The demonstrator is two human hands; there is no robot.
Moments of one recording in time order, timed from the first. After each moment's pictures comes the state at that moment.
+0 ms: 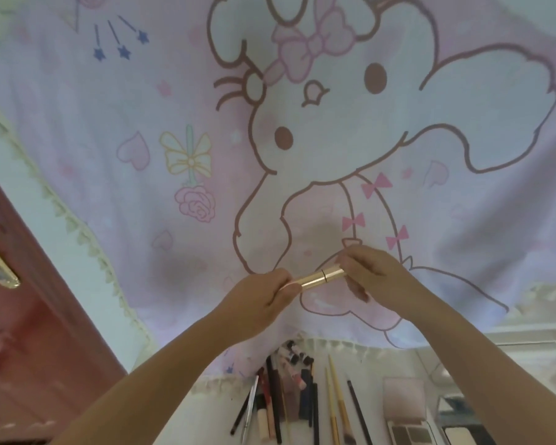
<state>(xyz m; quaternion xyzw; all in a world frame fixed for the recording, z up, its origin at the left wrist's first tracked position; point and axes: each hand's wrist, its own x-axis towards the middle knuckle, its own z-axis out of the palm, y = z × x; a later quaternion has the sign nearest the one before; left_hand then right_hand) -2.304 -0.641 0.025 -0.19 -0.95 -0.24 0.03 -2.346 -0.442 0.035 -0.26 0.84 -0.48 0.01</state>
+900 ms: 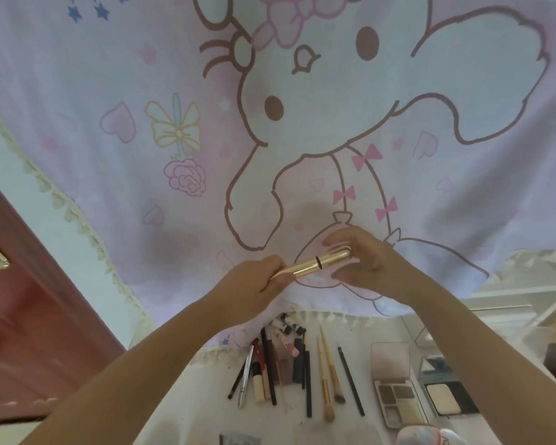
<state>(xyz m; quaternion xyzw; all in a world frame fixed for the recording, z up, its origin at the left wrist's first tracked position) -2.291 -0.639 0.016 -0.19 -0.96 -0.22 -0.01 -2.338 -0.422 0.014 -0.35 0.76 -0.54 0.09</state>
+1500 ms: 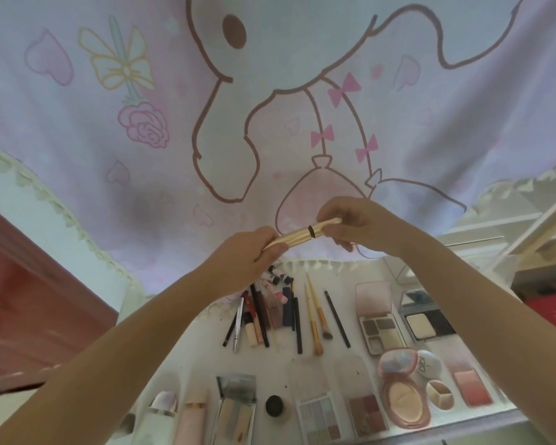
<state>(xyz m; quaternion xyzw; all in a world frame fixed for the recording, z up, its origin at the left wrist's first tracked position) -2.282 -0.623 -0.010 -0.21 -0.95 -0.23 -0.04 -2.322 -0.410 -0.001 -0.28 0.83 -0.47 0.13</state>
